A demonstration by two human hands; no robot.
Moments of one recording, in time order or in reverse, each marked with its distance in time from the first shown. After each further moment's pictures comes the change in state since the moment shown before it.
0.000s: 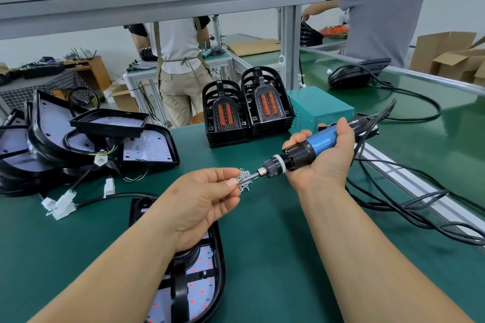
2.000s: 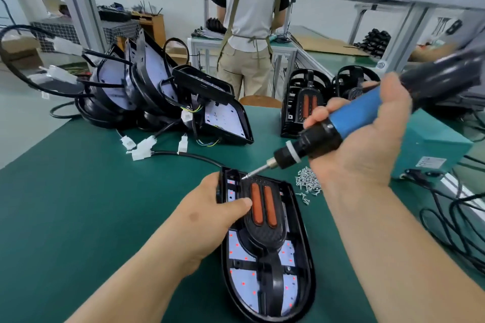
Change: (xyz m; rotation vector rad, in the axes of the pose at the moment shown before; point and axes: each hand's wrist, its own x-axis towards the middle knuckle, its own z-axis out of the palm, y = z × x) left_hand -0.045 -0.039 -0.109 0.255 0.265 0.044; right_hand -0.056 0.113 0.056 -0.433 -0.406 -0.013
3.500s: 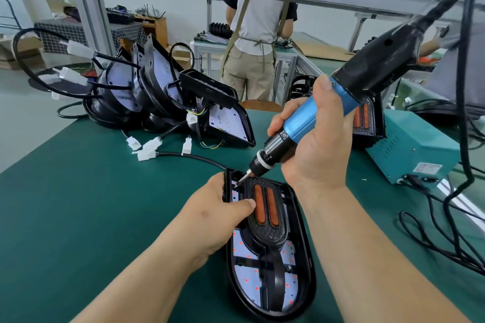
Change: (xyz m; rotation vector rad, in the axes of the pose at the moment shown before) left_hand 0.004 0.002 0.005 0.027 0.008 0.057; right_hand -0.010 0.031 0.019 -0.278 -0.193 -0.174
